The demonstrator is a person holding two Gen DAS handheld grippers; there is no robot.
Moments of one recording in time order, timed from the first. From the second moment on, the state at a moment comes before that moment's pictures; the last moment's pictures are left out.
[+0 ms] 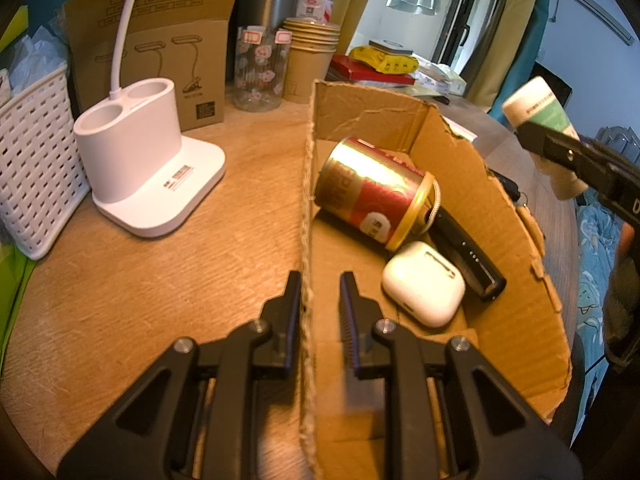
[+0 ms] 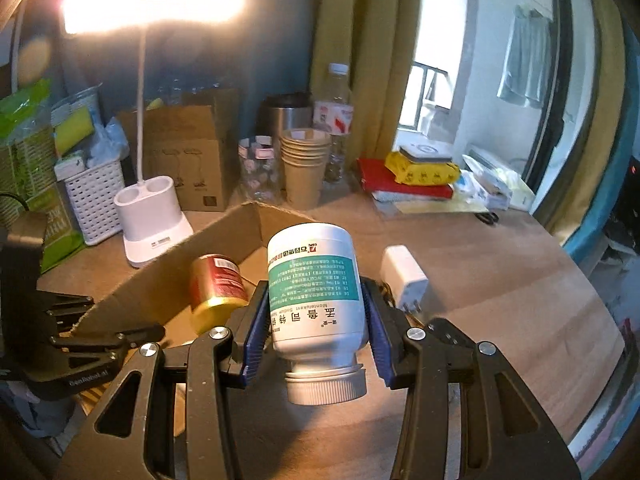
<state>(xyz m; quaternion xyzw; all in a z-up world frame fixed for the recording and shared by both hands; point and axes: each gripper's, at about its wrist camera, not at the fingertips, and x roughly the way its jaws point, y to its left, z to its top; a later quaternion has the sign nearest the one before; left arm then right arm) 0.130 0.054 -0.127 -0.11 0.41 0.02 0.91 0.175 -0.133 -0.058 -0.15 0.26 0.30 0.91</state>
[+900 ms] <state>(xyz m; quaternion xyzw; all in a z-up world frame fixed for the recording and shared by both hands) 0.130 0.054 -0.127 -0.11 0.41 0.02 0.91 0.195 -0.075 -0.073 -0.15 0.28 0.31 0.89</state>
